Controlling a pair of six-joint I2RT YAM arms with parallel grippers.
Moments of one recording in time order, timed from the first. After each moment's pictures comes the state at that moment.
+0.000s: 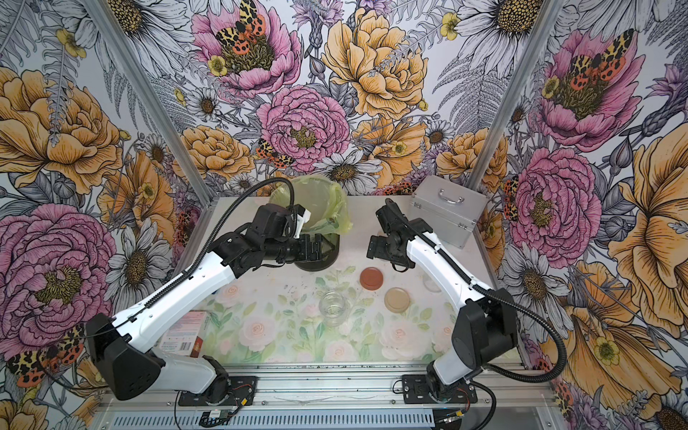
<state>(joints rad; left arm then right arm) -0.66 1.42 1.37 -0.71 0.28 -0.63 0.37 1.58 1.40 -1.03 0.06 0.59</state>
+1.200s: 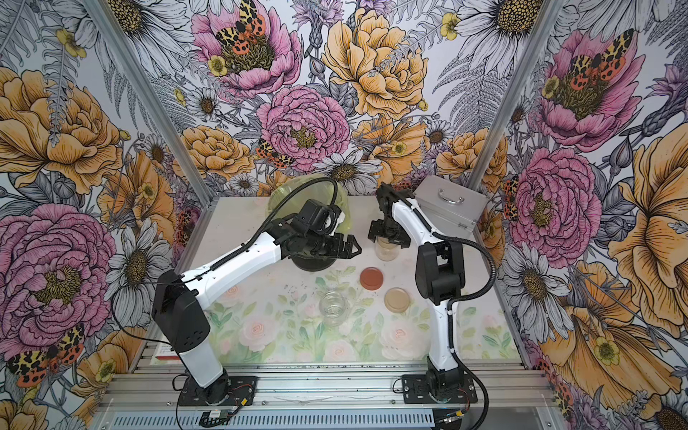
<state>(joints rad) -0.73 1.76 1.61 -0.73 0.28 -0.54 0.25 2.16 1.97 -1.25 0.03 0.51</state>
